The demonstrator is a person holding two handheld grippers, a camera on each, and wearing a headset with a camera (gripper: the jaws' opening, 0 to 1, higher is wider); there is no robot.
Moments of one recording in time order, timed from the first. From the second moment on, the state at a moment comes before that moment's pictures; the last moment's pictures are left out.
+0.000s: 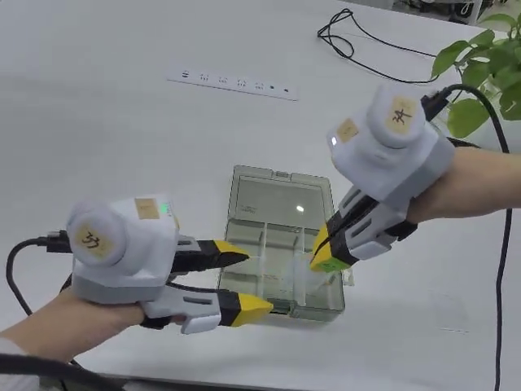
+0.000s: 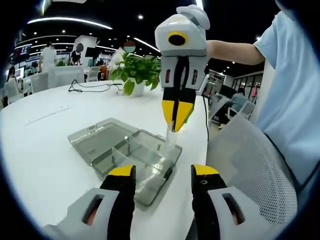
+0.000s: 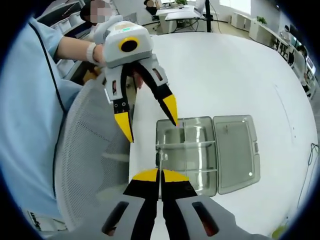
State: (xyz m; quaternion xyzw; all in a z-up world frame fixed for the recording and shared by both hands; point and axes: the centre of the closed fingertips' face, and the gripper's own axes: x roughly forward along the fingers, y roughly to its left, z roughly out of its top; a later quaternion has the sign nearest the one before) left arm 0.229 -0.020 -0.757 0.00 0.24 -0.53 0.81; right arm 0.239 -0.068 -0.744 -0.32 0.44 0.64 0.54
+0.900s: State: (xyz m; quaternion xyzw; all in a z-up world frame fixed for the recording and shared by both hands) left arm 0.245 0.026 -0.771 0.01 0.25 -0.44 0.86; right arm 0.272 -0.055 -0.759 -0.36 0.43 0.61 0.55
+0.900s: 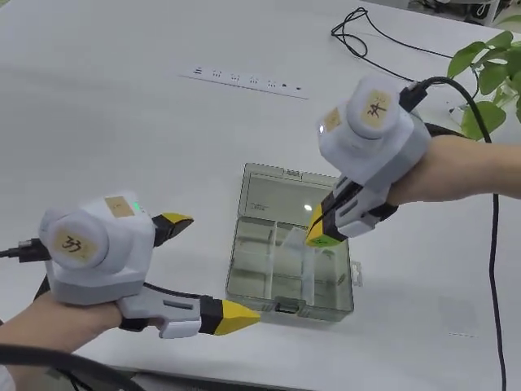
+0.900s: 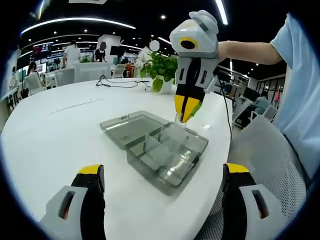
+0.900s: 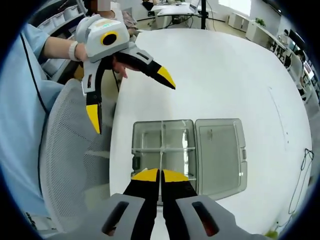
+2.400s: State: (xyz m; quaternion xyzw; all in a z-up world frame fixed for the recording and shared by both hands) left arm 0.238 0.025 -0.773 -0.01 0.26 -0.44 0.86; right arm 0.269 -0.048 -0.816 -0.42 0.44 0.58 0.55
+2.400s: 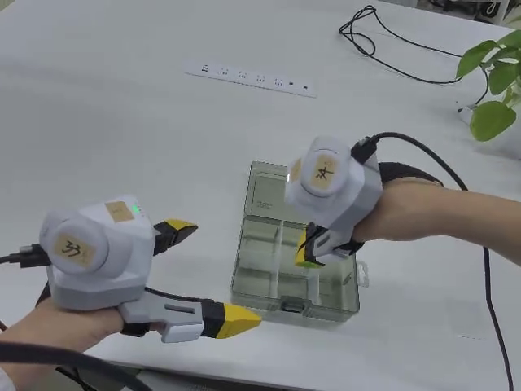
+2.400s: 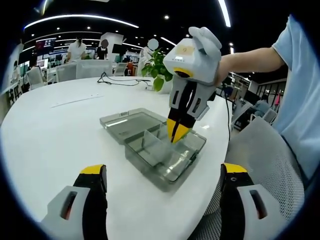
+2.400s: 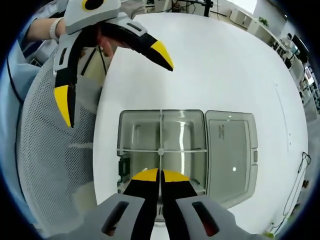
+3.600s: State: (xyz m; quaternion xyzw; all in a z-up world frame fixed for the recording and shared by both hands) left arm 0.242 0.015 -0.768 -0.01 0.25 -0.45 0.86; right arm 0.269 -0.048 -0.820 -0.40 0.43 0.58 0.57
